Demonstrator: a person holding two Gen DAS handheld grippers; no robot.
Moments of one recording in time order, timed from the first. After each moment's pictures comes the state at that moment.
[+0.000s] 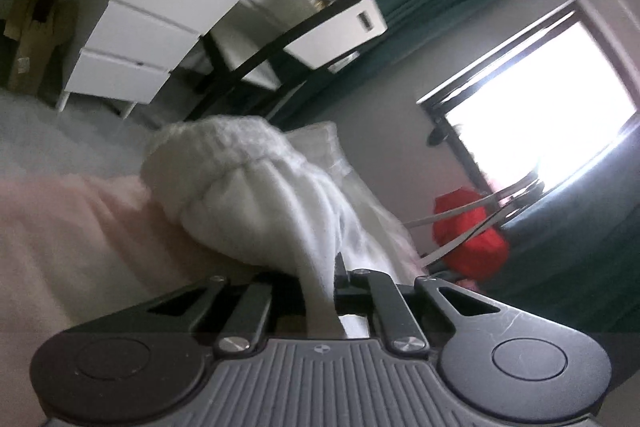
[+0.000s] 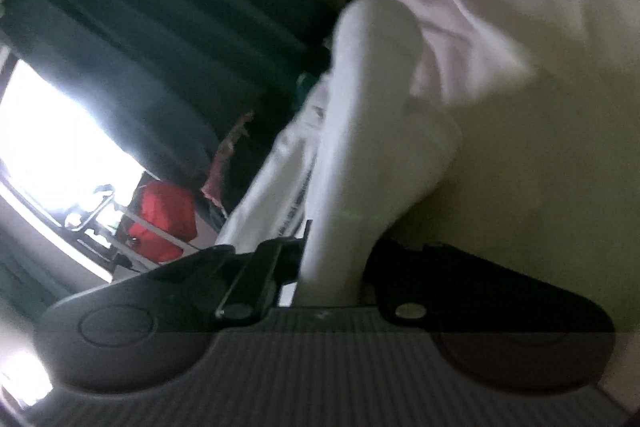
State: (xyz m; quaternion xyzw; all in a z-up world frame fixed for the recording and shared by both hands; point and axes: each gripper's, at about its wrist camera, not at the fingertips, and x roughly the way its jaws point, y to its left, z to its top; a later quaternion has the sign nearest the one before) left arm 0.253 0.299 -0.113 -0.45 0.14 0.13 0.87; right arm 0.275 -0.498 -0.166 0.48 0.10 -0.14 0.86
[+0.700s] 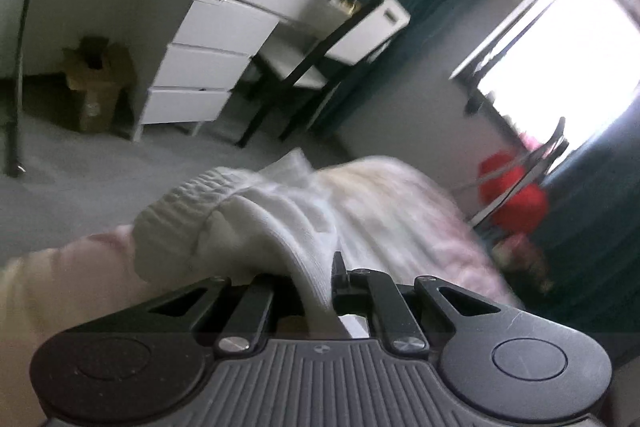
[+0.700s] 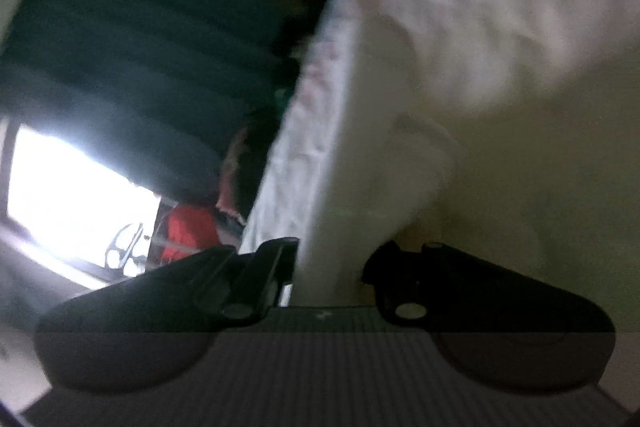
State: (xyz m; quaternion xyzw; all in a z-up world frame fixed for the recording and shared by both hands) left arm 0.100 0.298 -0.051 -0.35 0.25 0.19 0.88; right arm 0.116 -0.514 -0.150 0.60 0.12 -0.15 0.78
